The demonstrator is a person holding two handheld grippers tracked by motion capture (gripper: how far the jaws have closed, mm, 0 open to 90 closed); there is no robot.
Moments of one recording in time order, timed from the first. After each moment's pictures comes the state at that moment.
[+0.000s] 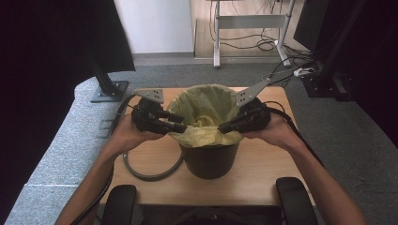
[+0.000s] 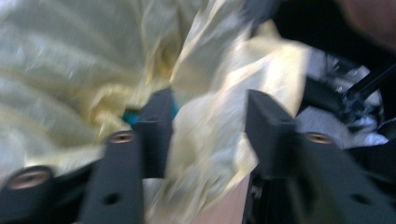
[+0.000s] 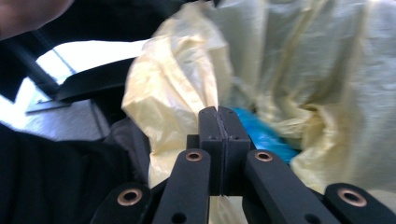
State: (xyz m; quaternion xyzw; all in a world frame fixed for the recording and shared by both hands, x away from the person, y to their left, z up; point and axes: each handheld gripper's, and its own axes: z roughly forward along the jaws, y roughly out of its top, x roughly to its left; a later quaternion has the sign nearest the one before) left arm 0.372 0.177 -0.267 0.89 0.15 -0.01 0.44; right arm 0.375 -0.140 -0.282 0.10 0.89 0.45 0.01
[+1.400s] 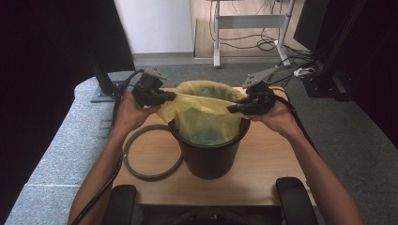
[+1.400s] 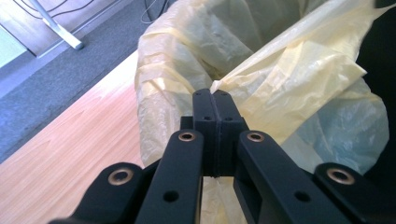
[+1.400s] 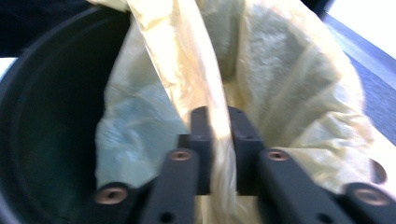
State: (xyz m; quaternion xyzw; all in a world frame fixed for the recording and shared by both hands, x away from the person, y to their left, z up) left arm 0.429 0.178 -0.251 0.88 0.28 0.16 0.35; right arm 0.415 -0.162 -0.280 0.20 0.87 0.43 0.11
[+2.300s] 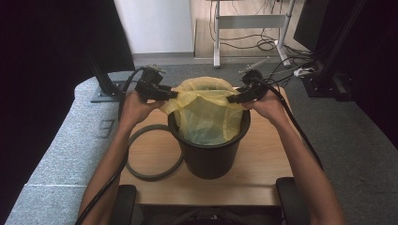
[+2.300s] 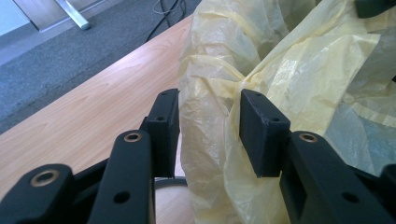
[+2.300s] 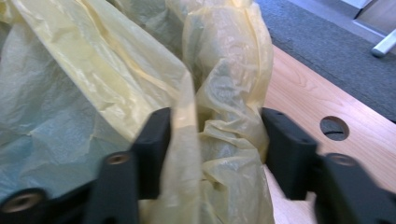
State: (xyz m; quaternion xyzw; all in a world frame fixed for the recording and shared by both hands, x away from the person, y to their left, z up) left arm 0.468 0.184 -0.274 0.86 0.35 0.14 0.35; right arm 0.484 -0.161 -0.304 0.34 0.85 0.39 0.12
